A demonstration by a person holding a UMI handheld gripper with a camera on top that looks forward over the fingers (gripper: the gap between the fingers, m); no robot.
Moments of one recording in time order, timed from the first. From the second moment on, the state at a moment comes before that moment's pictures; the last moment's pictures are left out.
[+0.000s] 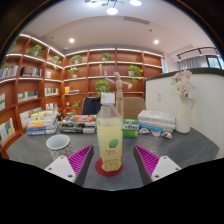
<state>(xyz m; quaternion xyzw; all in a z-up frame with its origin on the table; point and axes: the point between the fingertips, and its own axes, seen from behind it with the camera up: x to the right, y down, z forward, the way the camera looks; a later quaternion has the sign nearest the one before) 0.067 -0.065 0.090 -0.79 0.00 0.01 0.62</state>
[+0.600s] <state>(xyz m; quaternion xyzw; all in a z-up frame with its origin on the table) 0.076 -0.165 0.118 -0.78 0.02 -0.03 0.62</state>
